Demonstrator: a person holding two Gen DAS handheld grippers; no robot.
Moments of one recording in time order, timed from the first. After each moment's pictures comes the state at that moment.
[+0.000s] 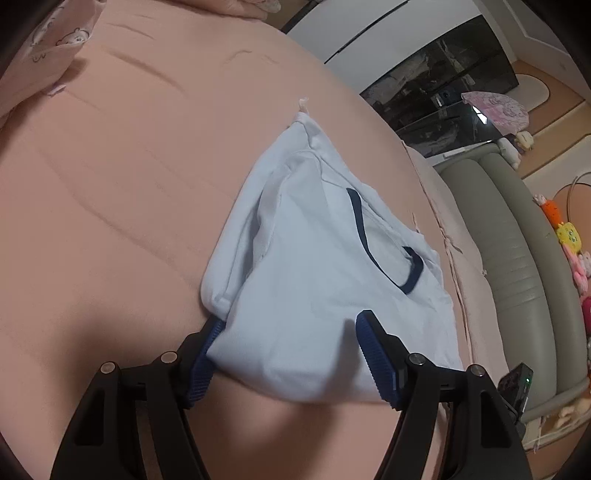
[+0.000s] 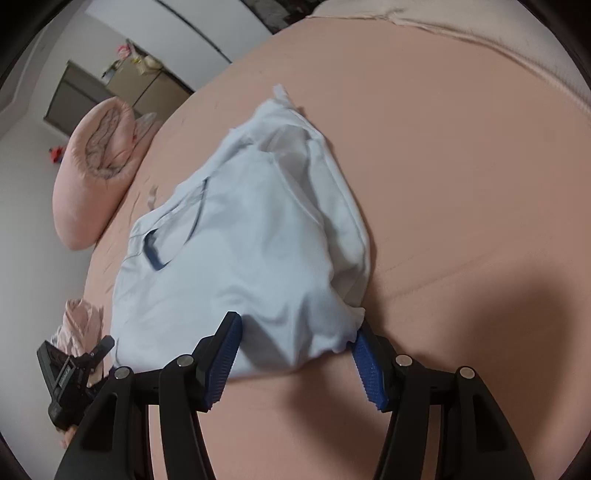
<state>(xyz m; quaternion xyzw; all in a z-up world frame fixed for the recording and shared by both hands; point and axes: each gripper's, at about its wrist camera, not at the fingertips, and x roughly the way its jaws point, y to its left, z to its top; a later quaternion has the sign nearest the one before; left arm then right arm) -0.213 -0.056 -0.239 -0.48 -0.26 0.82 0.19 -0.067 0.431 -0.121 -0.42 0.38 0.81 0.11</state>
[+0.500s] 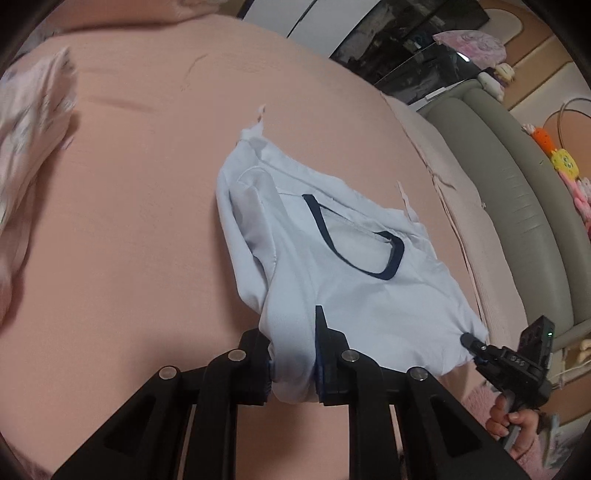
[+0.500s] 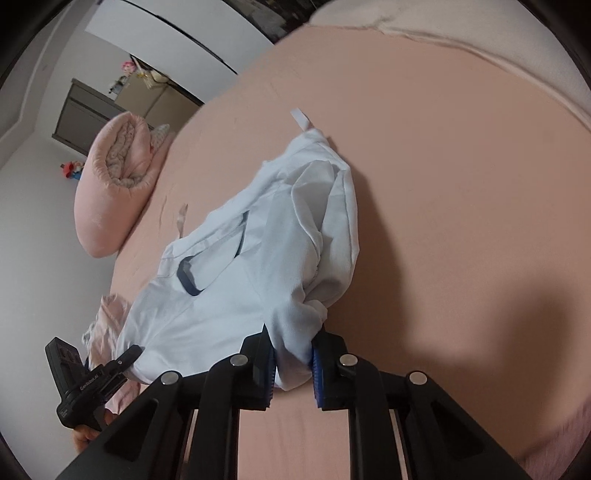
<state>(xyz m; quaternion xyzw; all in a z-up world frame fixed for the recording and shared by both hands) -0.145 -0.076 -0.179 -0.55 -0.17 0.79 0.23 -0.002 0.398 -0.077 -0.43 0.41 0.80 0.10</state>
